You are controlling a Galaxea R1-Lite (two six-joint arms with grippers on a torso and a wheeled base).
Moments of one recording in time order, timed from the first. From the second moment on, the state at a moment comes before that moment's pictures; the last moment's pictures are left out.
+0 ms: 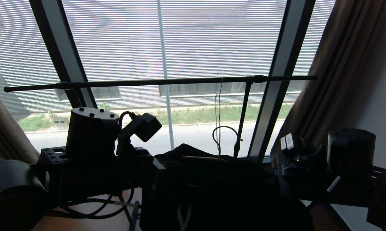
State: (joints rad) left arm -0.61 1.61 -0.74 -0.38 -0.31 -0.02; right arm 0.46 1.68 -0.47 -0.81 0.68 -0.20
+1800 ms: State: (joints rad) left arm -0.72 1.60 -0.73 -0.40 -0.31 0.09; right arm 0.49 1.79 -0.36 -1.29 0.70 0.02
